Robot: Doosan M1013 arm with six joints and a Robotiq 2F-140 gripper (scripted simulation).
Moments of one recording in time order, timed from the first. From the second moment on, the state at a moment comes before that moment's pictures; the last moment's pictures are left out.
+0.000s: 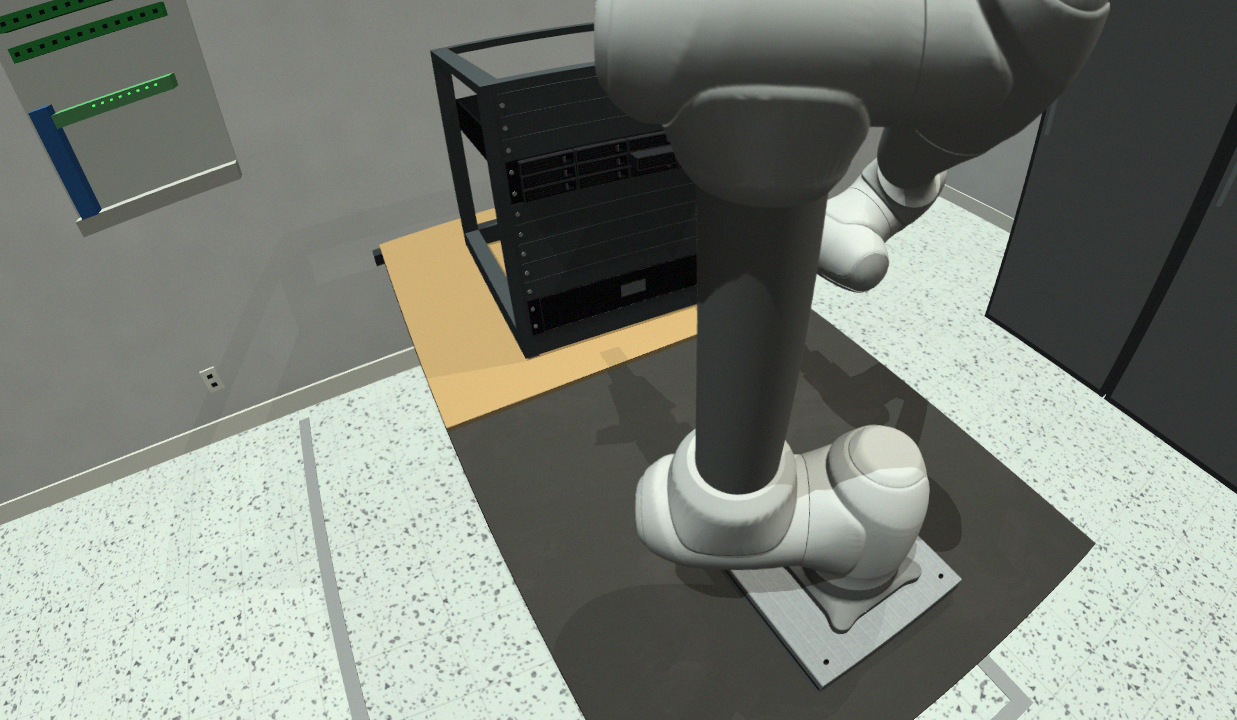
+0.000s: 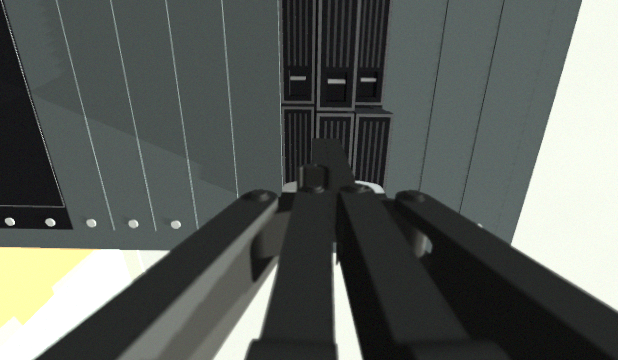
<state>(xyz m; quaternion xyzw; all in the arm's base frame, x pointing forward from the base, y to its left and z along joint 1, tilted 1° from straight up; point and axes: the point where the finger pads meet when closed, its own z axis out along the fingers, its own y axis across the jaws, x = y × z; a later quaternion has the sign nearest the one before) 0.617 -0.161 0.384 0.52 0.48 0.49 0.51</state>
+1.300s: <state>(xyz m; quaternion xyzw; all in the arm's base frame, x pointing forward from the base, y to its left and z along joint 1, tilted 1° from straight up) 0.655 -0.196 0.393 0.51 0.48 0.49 0.51</state>
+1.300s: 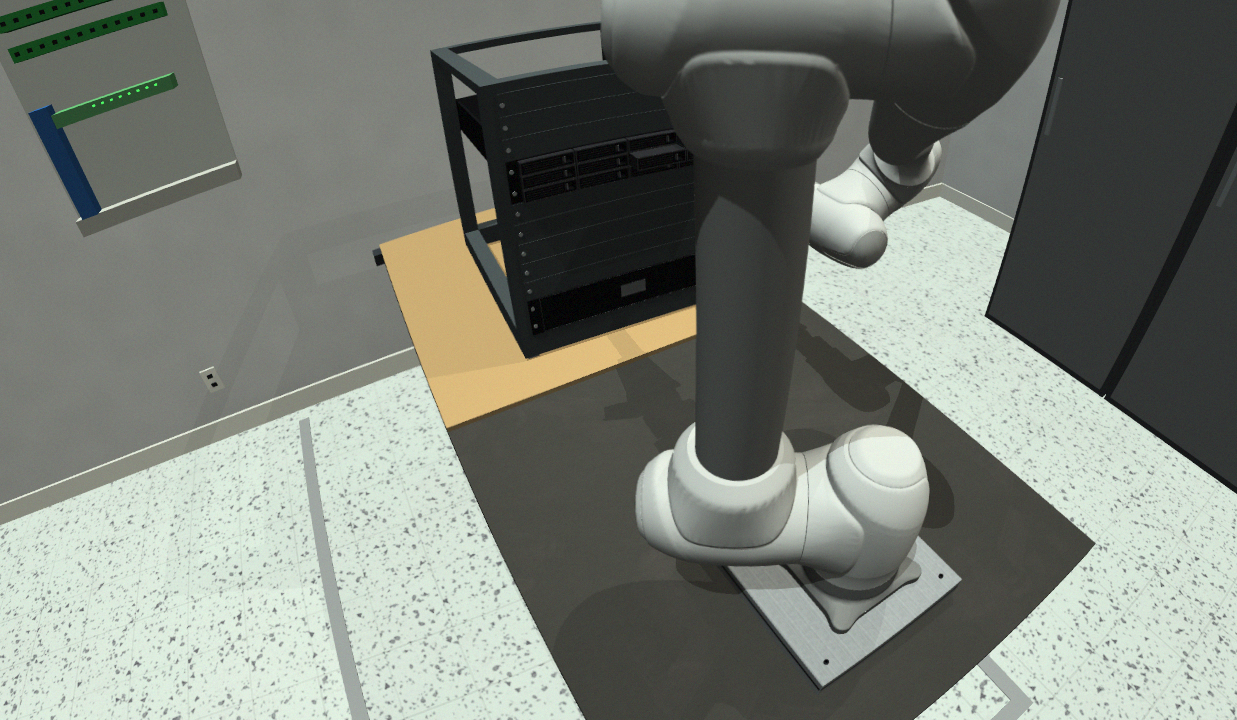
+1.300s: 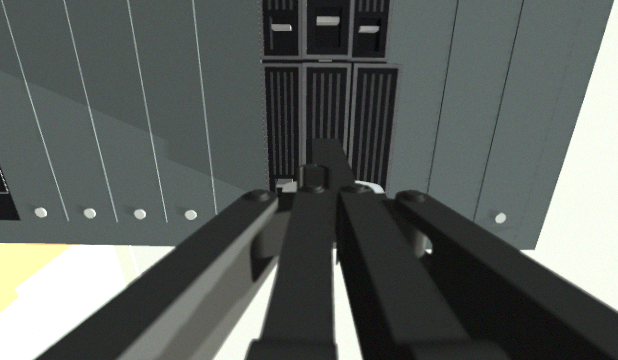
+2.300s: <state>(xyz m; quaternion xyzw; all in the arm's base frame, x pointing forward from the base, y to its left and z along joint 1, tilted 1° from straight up) 0.662 -0.197 0.393 0.51 0.48 0.49 0.51</state>
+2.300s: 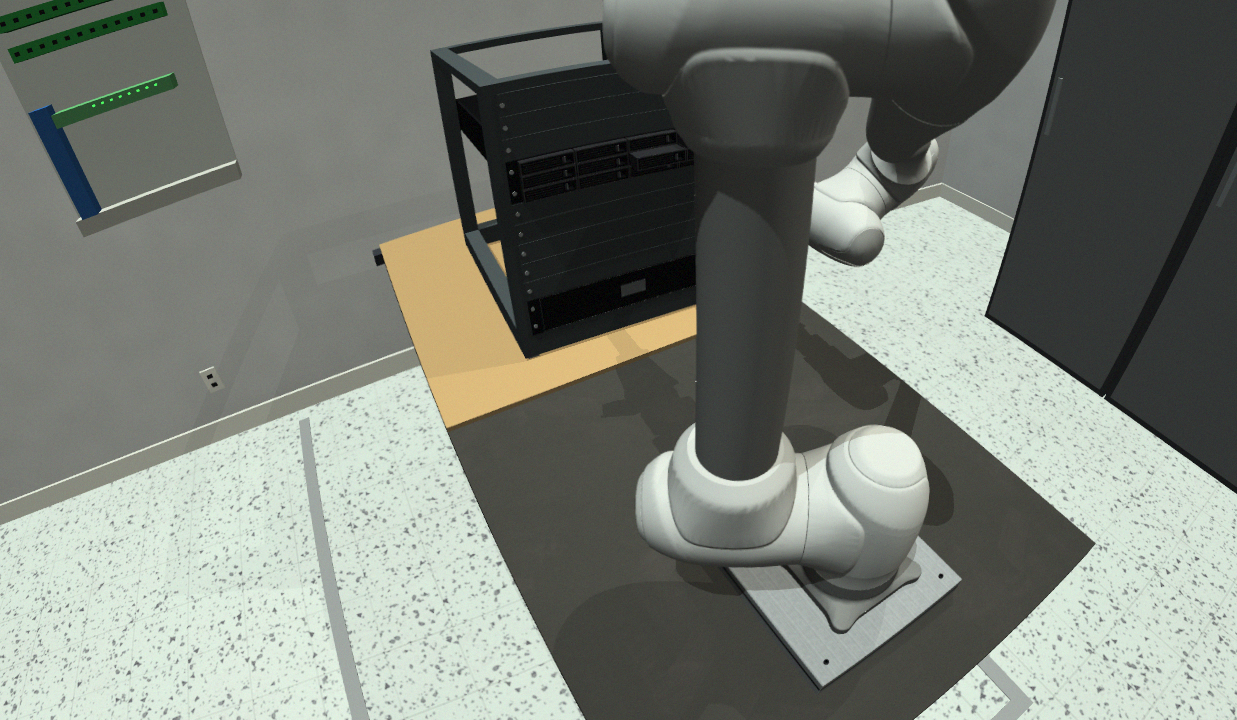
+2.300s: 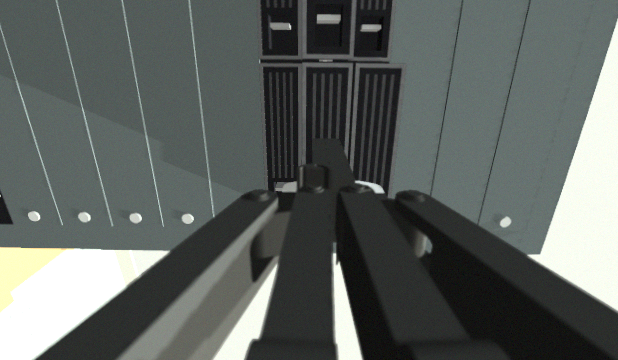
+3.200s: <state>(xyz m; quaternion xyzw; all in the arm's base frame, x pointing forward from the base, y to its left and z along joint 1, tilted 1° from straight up) 0.675 -0.197 0.393 0.51 0.48 0.49 0.51</state>
